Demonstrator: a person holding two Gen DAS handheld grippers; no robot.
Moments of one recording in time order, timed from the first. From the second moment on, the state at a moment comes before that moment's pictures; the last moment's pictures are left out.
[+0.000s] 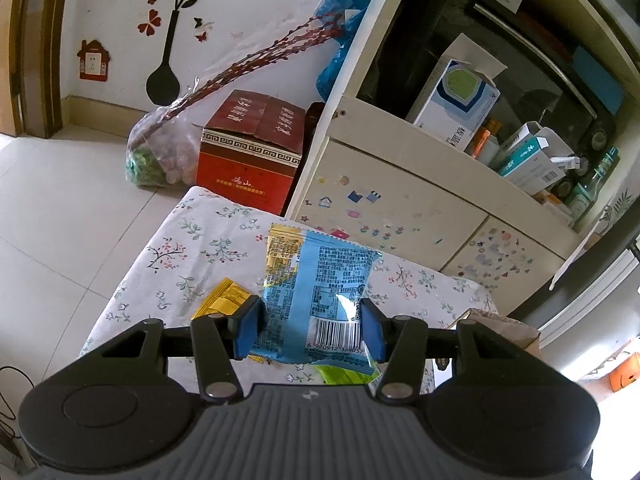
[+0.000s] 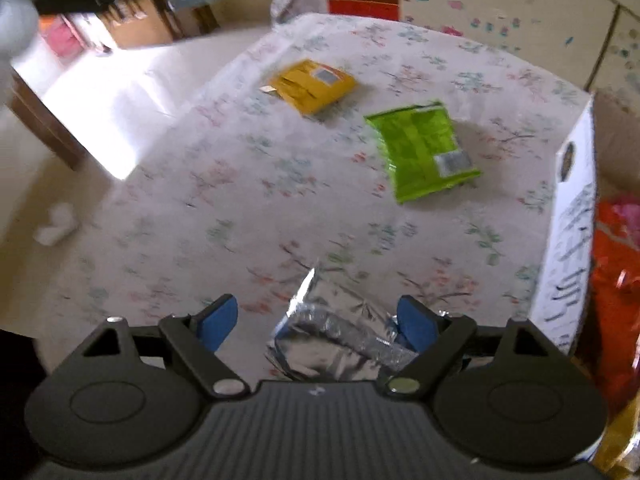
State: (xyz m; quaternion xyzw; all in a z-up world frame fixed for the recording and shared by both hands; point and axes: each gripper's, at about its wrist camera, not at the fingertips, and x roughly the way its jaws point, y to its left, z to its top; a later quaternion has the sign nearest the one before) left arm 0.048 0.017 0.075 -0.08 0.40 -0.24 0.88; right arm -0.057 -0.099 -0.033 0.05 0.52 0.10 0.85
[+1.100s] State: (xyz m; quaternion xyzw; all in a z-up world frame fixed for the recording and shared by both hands) left arm 0.043 0.005 0.084 -0.07 0.39 -0.24 0.89; right arm -0.080 -0.122 0.044 0.06 0.37 0.04 0.93
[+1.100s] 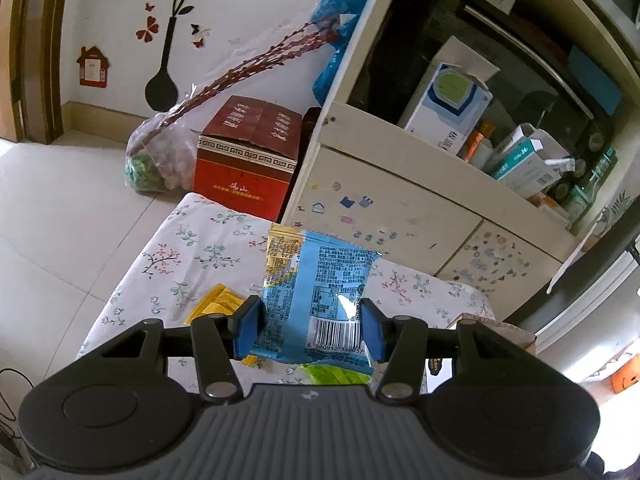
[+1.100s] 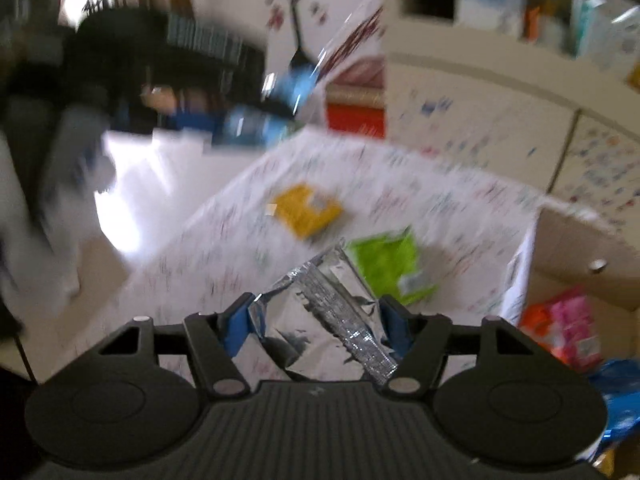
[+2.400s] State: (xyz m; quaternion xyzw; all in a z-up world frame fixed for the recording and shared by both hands) left arm -0.038 -0.141 0.072 0.04 0.37 -0.36 0.86; right arm -0.197 -0.293 0.103 0.28 0.20 -0.20 0.92
